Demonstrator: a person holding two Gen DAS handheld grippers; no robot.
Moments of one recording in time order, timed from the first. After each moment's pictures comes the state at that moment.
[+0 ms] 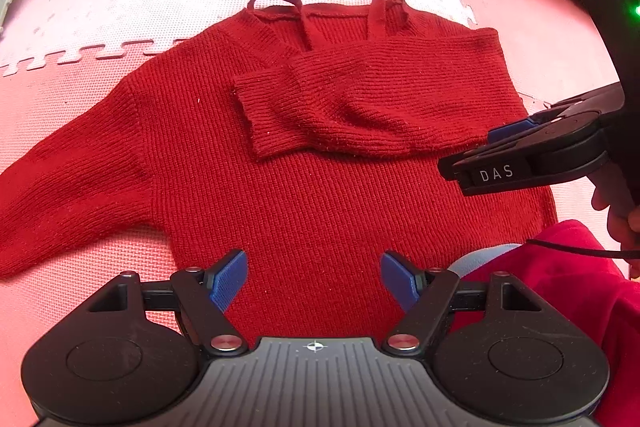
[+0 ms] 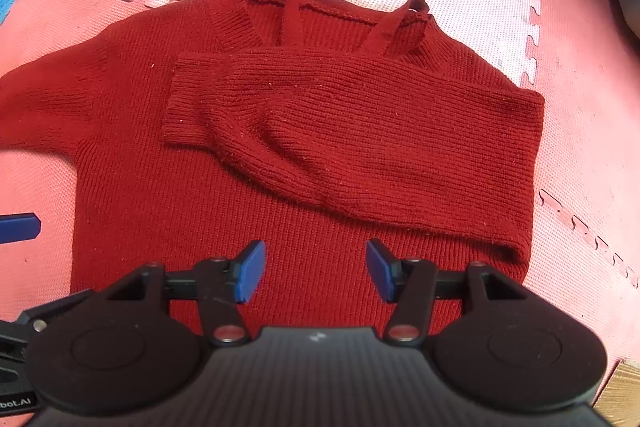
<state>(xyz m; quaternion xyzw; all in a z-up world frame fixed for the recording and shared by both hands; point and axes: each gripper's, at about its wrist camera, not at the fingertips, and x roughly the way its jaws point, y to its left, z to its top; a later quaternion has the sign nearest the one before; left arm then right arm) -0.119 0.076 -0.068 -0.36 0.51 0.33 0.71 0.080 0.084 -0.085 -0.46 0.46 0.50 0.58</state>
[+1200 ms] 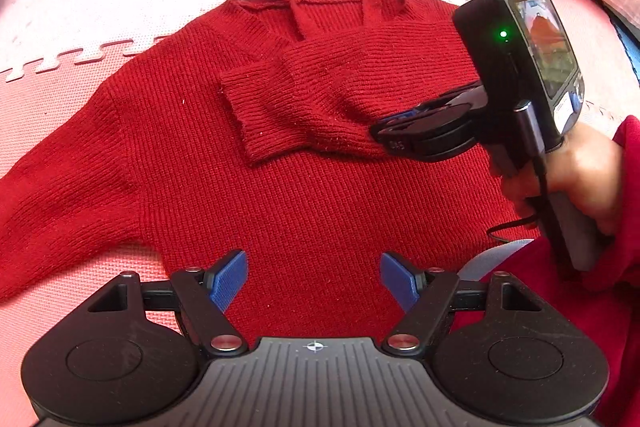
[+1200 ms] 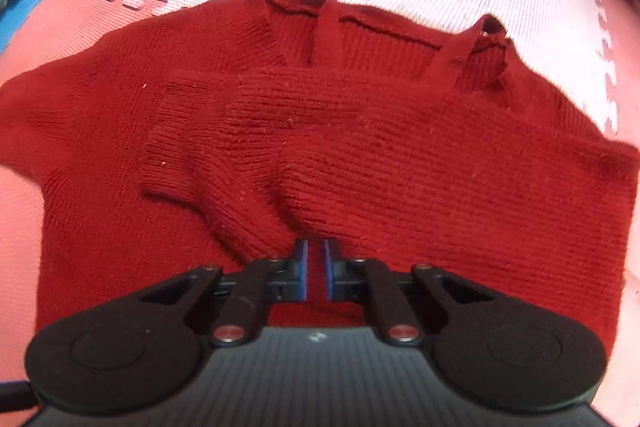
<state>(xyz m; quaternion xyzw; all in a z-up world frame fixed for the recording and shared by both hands) -0.114 0.090 -0.091 -0.35 0.51 0.31 0.72 0.083 0.123 -0.168 -0.41 0.43 0.58 0.56</state>
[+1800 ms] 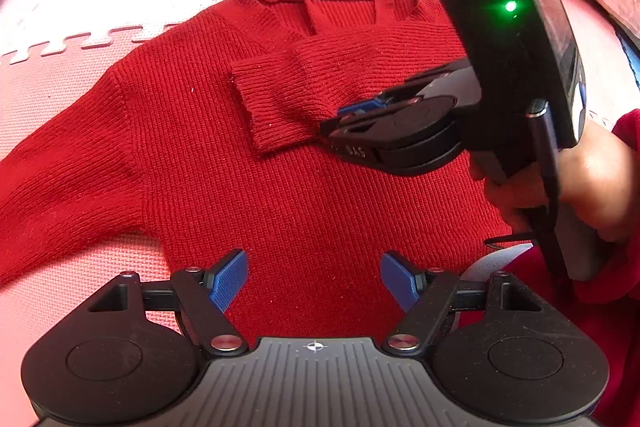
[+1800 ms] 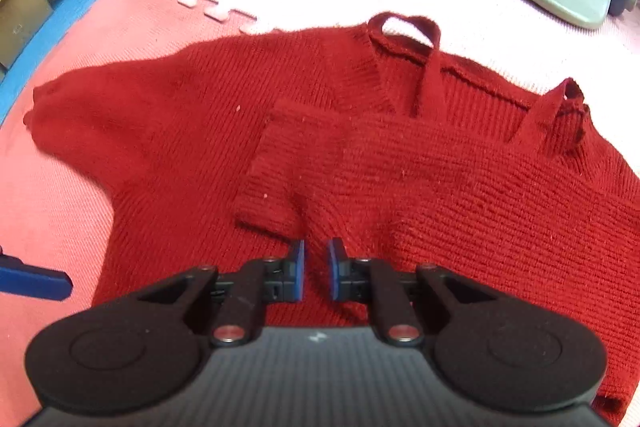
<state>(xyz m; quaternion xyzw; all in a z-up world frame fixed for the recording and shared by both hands) -0.124 0.088 -0.097 -0.37 0.51 0.32 0.71 0.042 0.135 -0.146 -0.40 0.38 0.65 0.52</state>
